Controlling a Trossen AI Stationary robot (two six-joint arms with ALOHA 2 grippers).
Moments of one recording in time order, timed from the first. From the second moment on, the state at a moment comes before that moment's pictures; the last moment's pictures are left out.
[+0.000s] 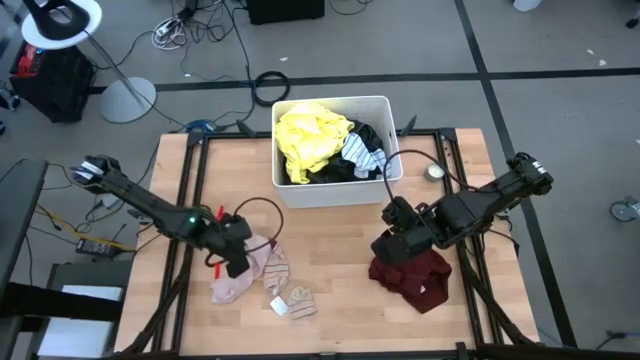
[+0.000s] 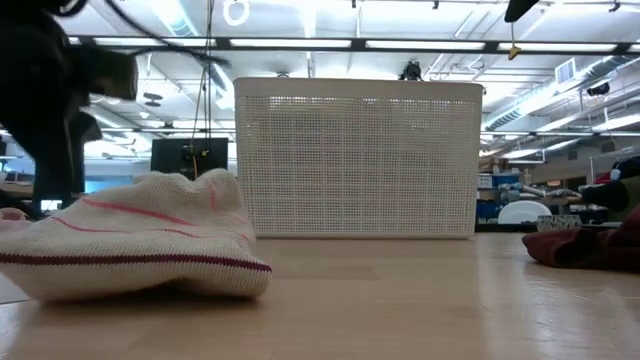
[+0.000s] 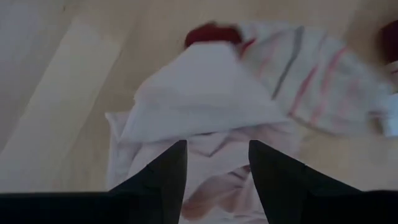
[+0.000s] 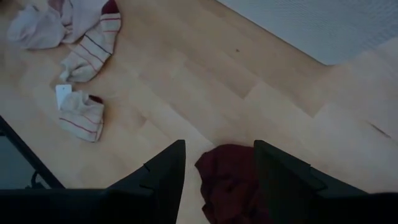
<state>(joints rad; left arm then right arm) -0.46 1.09 0.62 -0.71 -0.21 -0.90 0.49 1.48 1.54 -1.32 0.38 1.34</state>
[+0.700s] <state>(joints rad) -0.46 1.27 0.65 -0.63 -0.04 -1.03 0.52 1.48 1.54 -1.30 0.40 1.29</state>
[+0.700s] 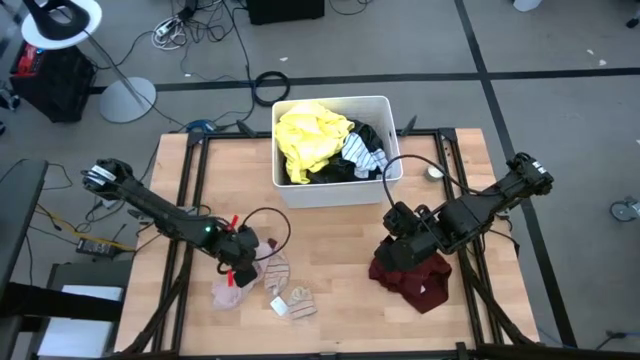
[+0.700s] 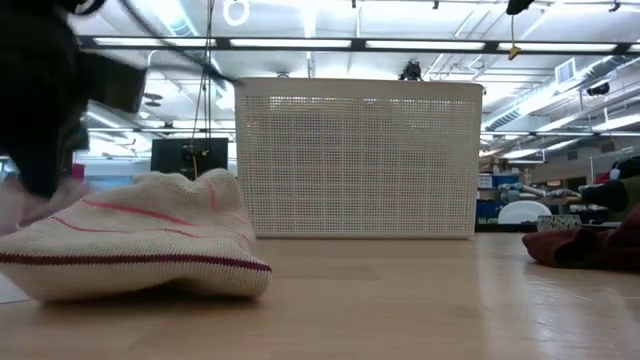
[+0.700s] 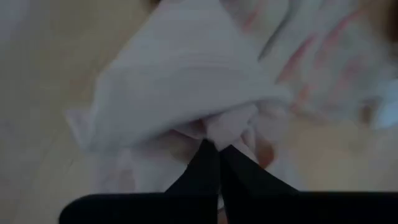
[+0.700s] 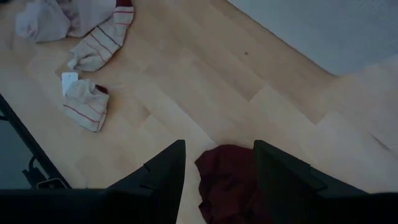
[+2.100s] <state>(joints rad) -0.02 1.38 1.50 -0.33 -0.33 -0.51 0.83 1.19 0.81 -0.64 0.52 1.42</state>
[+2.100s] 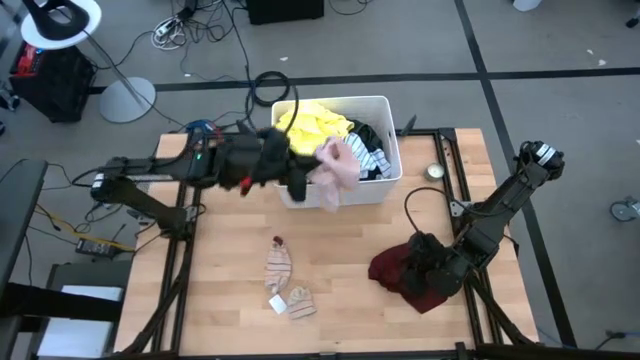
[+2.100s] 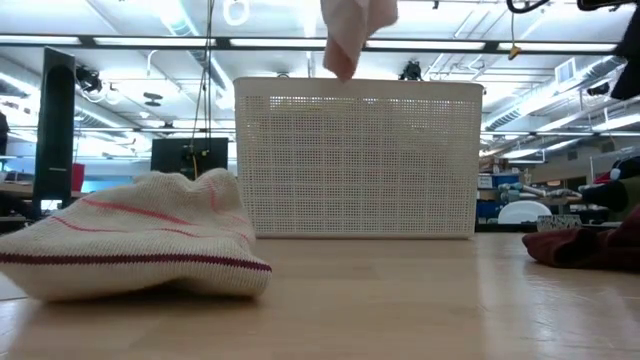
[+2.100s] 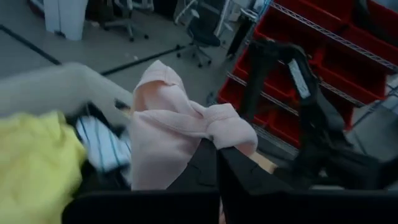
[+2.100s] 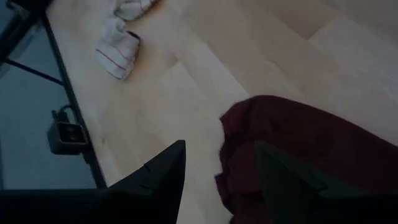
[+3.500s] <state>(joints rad) 0.42 1.91 1.69 -0.88 0.02 0.08 0.60 1.19 0.81 -0.59 0.63 1.54</state>
